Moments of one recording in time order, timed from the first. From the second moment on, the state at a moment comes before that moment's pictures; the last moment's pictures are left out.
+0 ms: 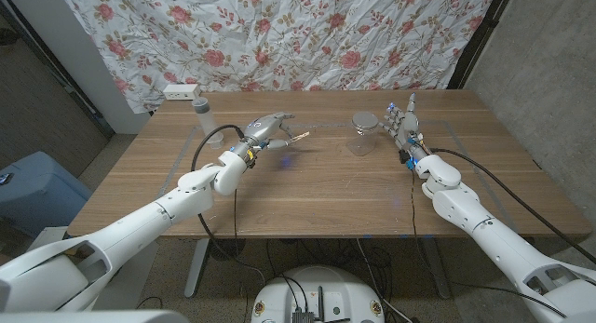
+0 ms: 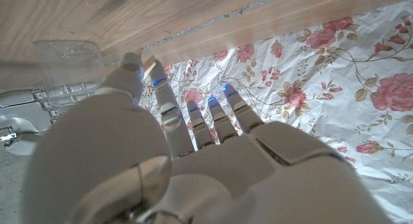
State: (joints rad) left arm 0.69 0.72 0.73 -1.51 0.65 -0.07 0.40; left_hand 0.91 0.00 0.41 -0.16 0.18 1.09 -0.09 0.19 0.19 0.32 -0.13 0.18 0.17 0.25 -0.04 0.18 0.17 0.26 0.04 0.20 0.17; right arm -0.84 -0.51 -0.37 -1.30 0.65 0.29 0.03; right_hand -0.02 0.06 -0.29 0.18 0.31 -0.07 -0.10 0.21 0.22 -0.04 -0.08 0.21 0.23 -0.06 -0.03 0.24 0.39 0.14 0.11 0.22 0.19
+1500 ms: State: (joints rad) left arm 0.72 0.81 0.76 -1.63 0.84 0.04 0.32; left_hand 0.90 0.01 0.40 -0.16 0.18 1.08 -0.09 0.18 0.19 0.30 -0.13 0.18 0.17 0.24 -0.04 0.18 0.17 0.25 0.05 0.20 0.17; right arm -0.84 -0.51 -0.37 -1.30 0.65 0.29 0.03; right_hand -0.02 0.06 -0.29 0.18 0.31 -0.07 -0.10 0.21 0.22 -0.04 -0.08 0.21 0.23 -0.06 -0.03 0.24 0.39 0.14 0.11 0.22 0.19
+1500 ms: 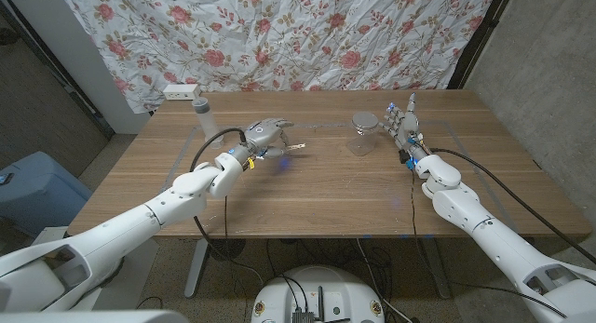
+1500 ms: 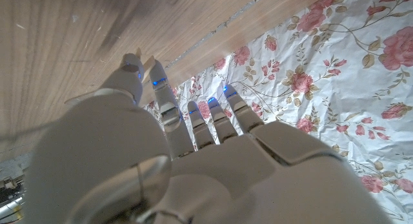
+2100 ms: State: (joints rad) left arm 0.73 0.82 0.76 -1.62 0.87 0.05 0.31; left_hand 0.90 0.01 0.40 -0.17 0.18 1.08 -0.09 0.19 0.19 0.30 -0.13 0.18 0.17 0.24 -0.04 0.18 0.17 0.25 0.05 0.20 0.17; right arm -0.84 -0.51 -0.37 -1.30 0.65 0.29 0.03; right_hand -0.02 0.06 -0.29 0.18 0.31 -0.07 -0.10 0.21 0.22 -0.04 -0.08 0.21 0.23 -0.06 -0.03 0.24 0.39 0.14 0.11 0.22 0.19
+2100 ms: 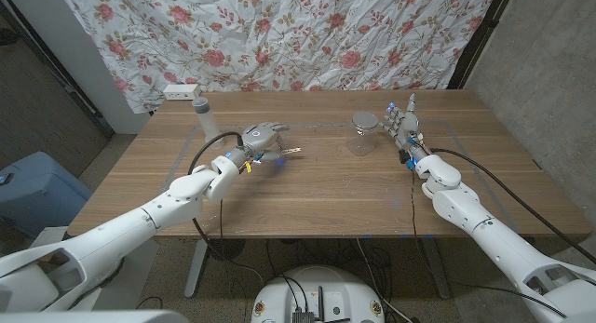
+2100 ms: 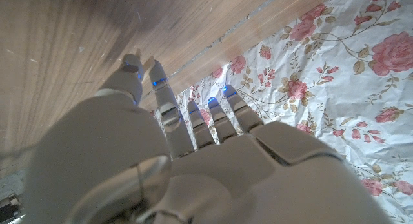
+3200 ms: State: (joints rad) left arm 0.72 0.81 0.80 -1.60 0.91 0.09 0.27; left_hand 0.90 0.02 0.39 -0.16 0.18 1.03 -0.09 0.18 0.19 0.27 -0.11 0.18 0.17 0.22 -0.04 0.17 0.17 0.23 0.05 0.20 0.17; right arm -0.84 -0.51 -0.37 -1.30 0.65 0.29 0.03; right_hand -0.02 0.06 -0.29 0.18 0.31 -0.07 -0.10 0.21 0.22 -0.04 -0.08 0.21 0.23 -0.06 -0.03 0.24 0.39 0.14 0.11 0.22 0.19
